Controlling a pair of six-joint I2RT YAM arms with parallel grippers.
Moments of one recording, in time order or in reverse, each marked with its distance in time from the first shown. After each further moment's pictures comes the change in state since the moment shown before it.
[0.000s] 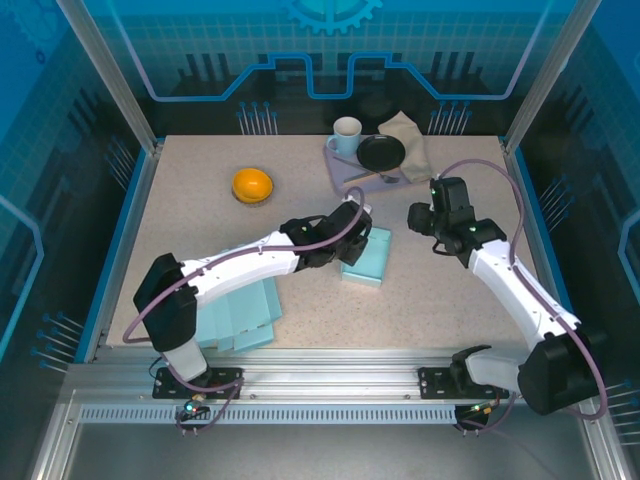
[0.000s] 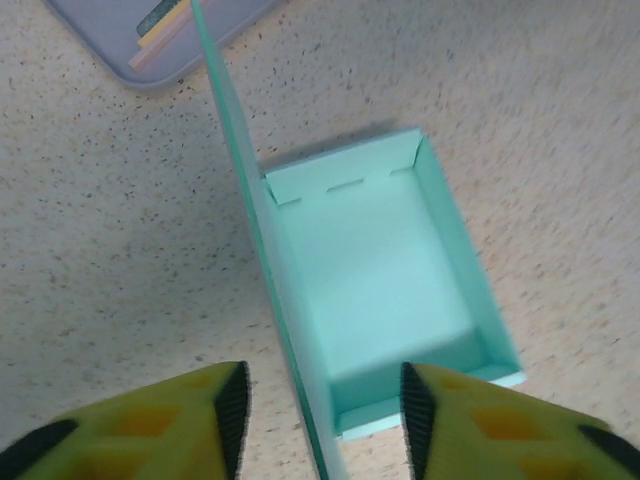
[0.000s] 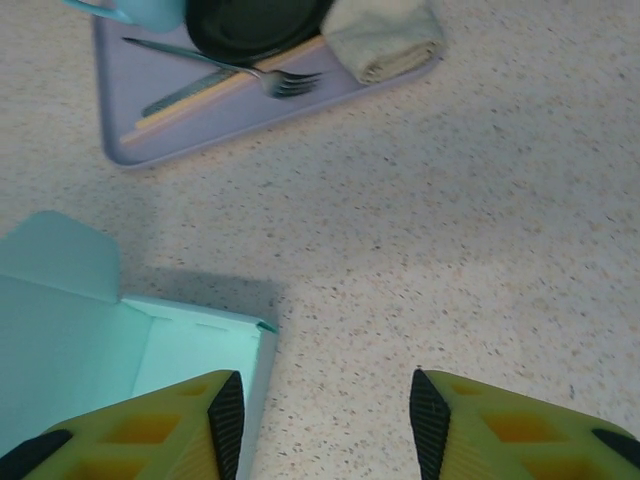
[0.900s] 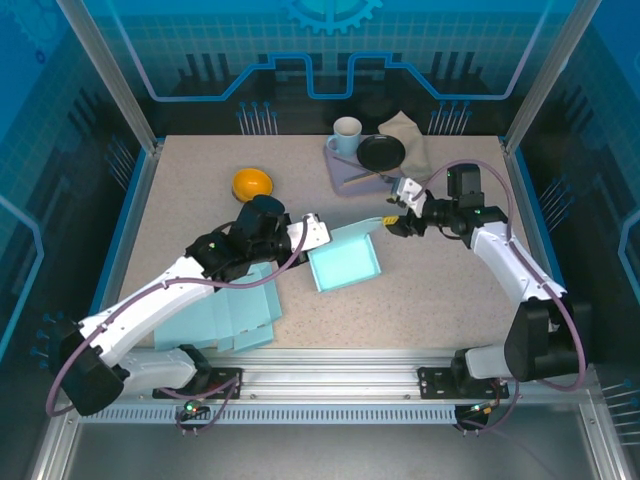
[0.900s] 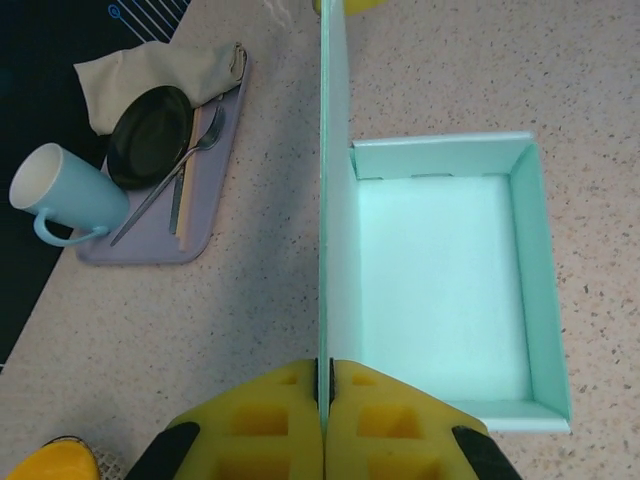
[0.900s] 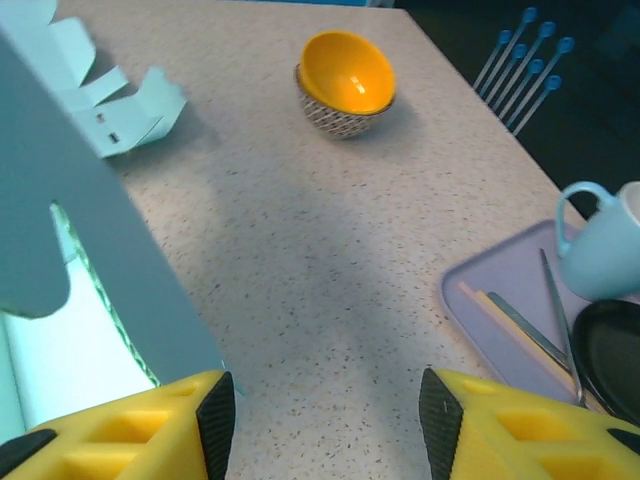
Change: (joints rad) left arm 0.223 -0.524 -0.357 0.120 0.429 0.911; right arm -0.153 0.162 0.042 0.146 -0.959 -1.207
